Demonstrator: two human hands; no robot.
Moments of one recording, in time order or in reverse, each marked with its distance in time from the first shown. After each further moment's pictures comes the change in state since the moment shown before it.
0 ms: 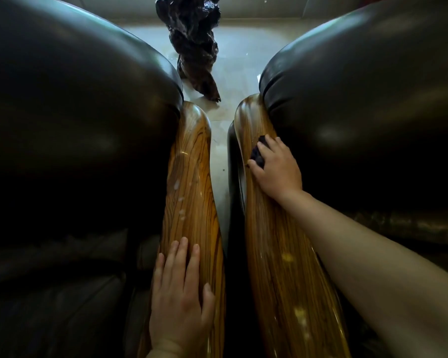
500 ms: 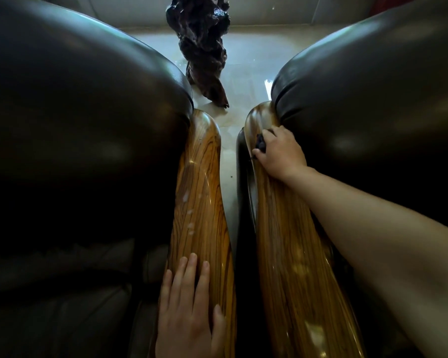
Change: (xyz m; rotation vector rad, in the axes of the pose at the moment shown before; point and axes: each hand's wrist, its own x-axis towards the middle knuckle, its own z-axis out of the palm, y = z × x) left_hand 0.004 -0.010 0.010 0.010 0.108 0.060; right_hand 0.071 -0.009 -0.001 -0.097 -0.014 -0.068
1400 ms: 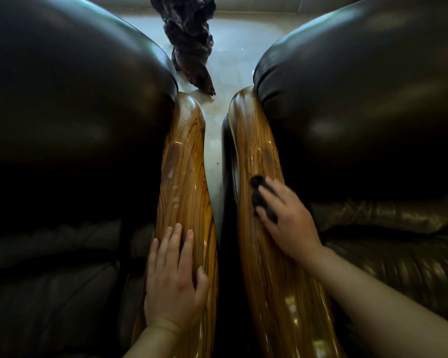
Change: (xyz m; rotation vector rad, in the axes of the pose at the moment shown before) left_hand -0.003 0.010 -0.009 0.019 -0.068 -0.045; right_hand -0.206 0.029 0.008 0.230 0.071 -0.141
